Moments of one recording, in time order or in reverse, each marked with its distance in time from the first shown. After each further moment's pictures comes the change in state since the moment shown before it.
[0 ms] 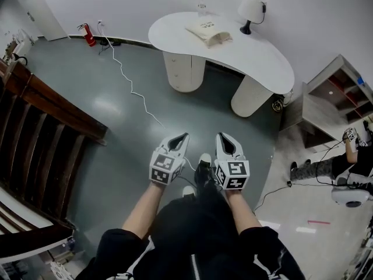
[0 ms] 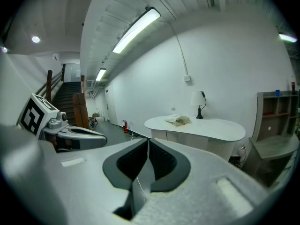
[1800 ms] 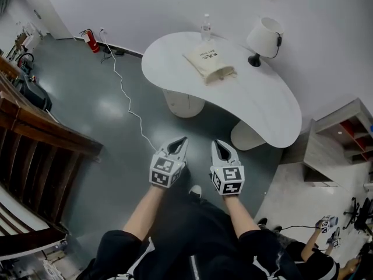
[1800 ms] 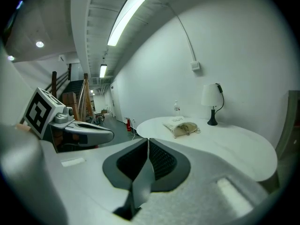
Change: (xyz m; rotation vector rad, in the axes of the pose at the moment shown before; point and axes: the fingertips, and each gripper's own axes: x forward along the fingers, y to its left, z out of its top) left arm 0.243 0.115 0.103 -0.048 0.022 0.104; right arm 0.227 -0.153 0.082 -0.037 0.063 0.138
